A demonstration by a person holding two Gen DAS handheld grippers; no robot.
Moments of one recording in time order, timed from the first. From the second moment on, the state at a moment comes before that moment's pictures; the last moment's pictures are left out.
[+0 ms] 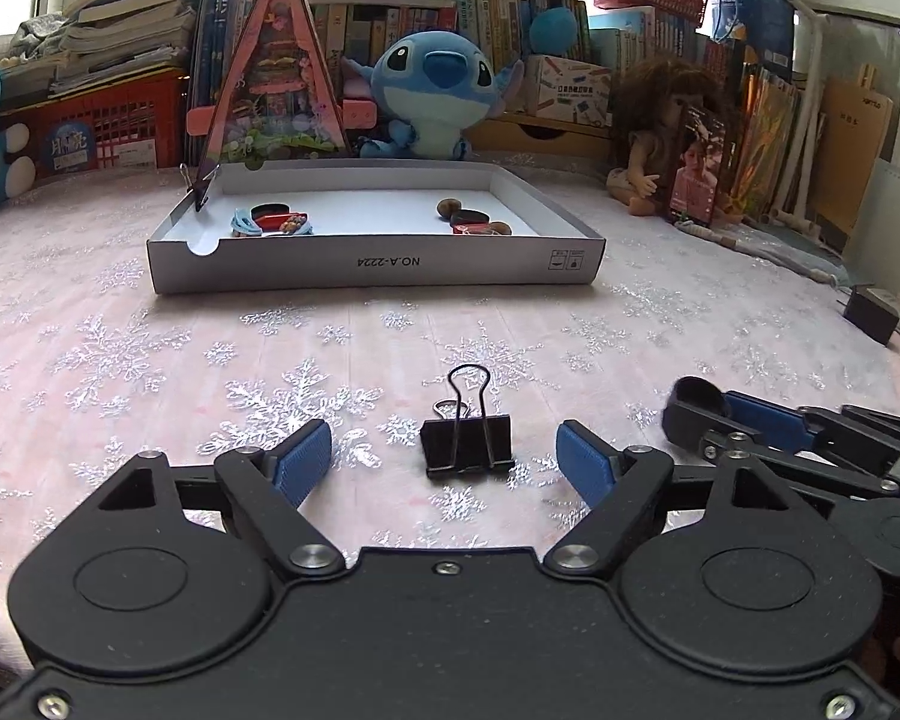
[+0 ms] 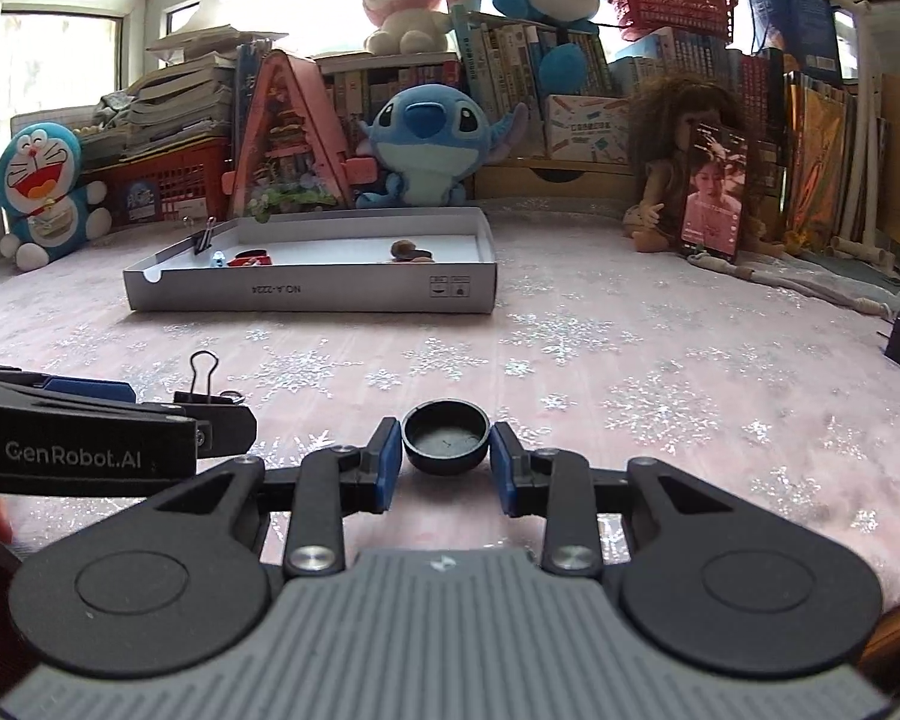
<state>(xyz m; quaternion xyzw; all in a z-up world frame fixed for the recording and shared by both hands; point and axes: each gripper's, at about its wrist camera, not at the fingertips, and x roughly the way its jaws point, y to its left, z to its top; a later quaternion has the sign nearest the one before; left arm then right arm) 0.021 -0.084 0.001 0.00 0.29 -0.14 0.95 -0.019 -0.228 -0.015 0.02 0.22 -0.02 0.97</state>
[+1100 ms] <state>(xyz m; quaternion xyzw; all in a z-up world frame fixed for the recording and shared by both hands) 0.017 -0.031 -0.003 0.02 0.26 -0.06 0.96 -0.012 -0.179 -0.023 -0.01 0.19 0.01 0.98</state>
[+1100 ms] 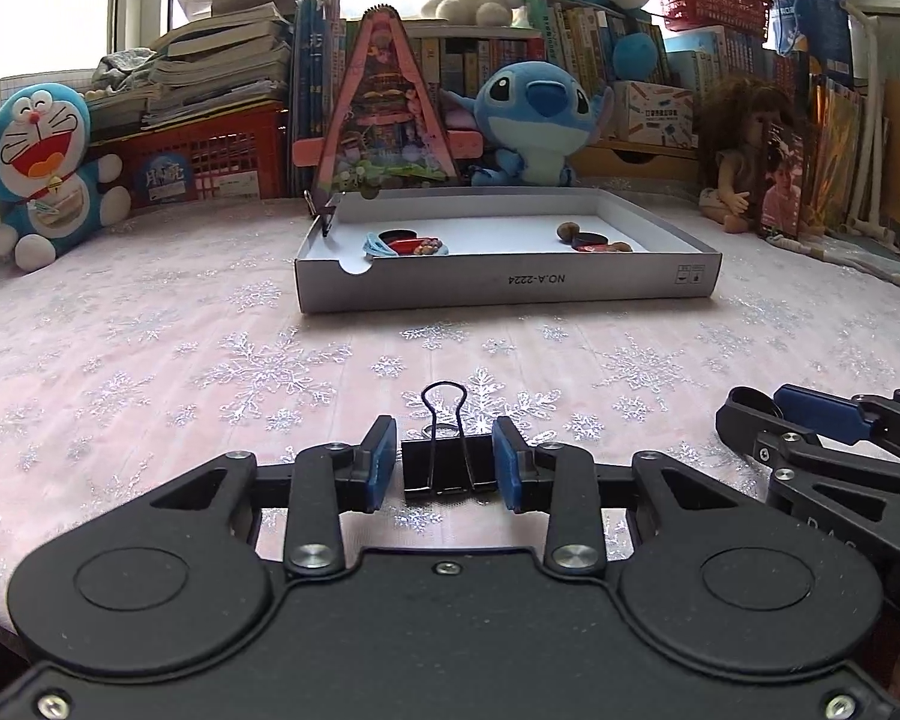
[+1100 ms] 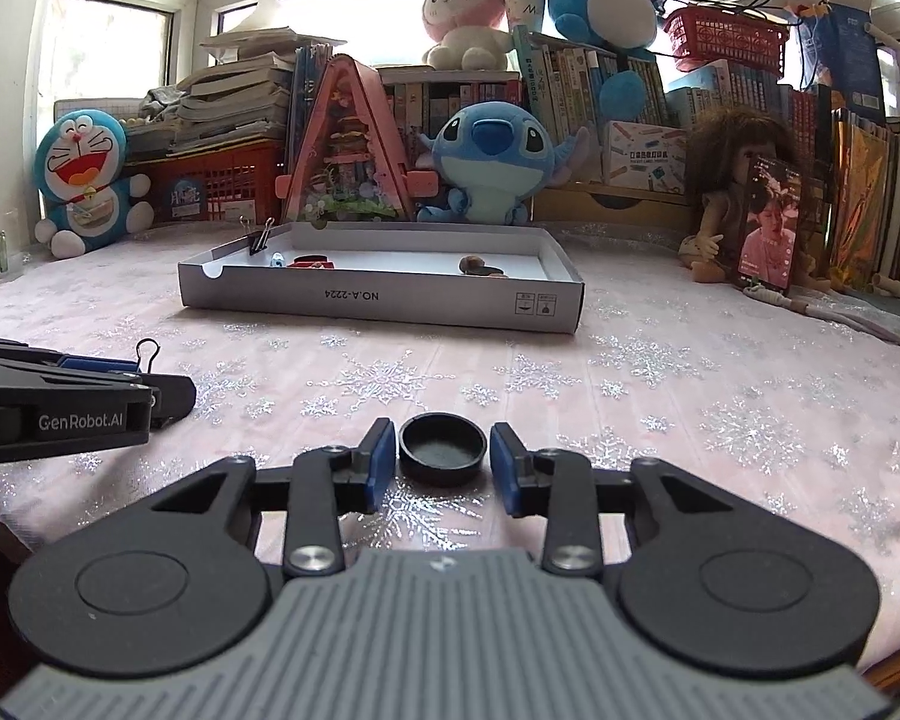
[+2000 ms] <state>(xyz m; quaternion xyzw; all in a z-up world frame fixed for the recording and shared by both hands) 0.014 -0.028 -0.001 0.01 0.26 -0.06 0.96 -0.015 -0.169 -0.022 0.00 0.19 -0.01 0.98</state>
